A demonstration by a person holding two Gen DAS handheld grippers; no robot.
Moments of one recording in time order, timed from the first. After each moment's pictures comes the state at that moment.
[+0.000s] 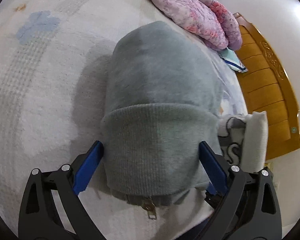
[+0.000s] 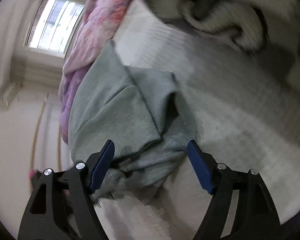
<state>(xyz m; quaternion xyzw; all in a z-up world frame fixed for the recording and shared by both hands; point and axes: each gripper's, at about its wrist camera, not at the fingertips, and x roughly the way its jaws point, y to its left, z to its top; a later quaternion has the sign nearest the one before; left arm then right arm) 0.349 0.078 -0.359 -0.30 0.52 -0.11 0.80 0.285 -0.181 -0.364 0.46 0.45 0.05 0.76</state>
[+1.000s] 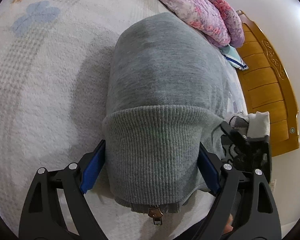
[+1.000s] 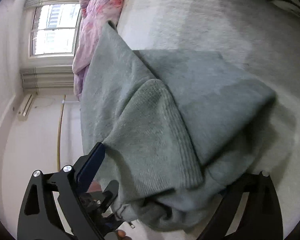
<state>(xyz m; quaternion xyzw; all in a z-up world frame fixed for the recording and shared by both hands) 0.357 0.092 -0.372 -0.31 0.53 -0.13 0.78 0.347 -0.149 -0.385 0.51 0.47 0.13 0.71</state>
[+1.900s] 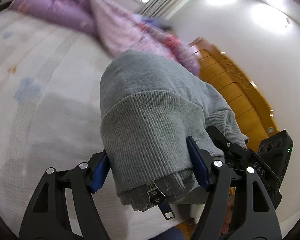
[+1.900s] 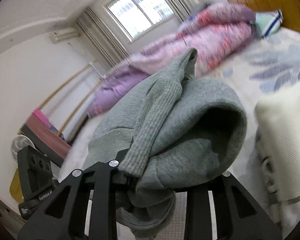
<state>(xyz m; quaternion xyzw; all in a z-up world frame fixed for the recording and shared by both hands) 0.285 0.041 -0.203 -0.29 0.35 -0.17 0.87 0.285 -0.144 -0.170 0.20 0.31 0.24 0.90</state>
